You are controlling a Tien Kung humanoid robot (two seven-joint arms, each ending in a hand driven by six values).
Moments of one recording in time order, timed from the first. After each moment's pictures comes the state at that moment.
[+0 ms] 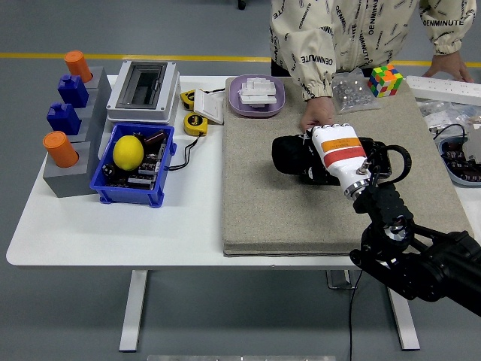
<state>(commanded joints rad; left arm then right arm) -0.05 0.21 -1.41 -0.23 1.08 0.01 0.15 0.68 -0.17 0.44 0.92 -2.06 -0.63 -0.30</state>
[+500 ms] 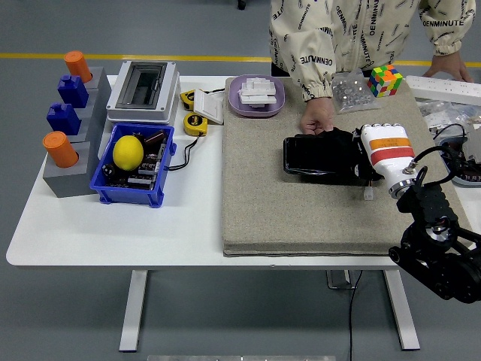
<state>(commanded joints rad) -0.05 0.21 -1.42 -0.23 1.09 0.01 0.15 0.63 -0.29 0.53 0.91 -2.07 -0.63 -0.30</state>
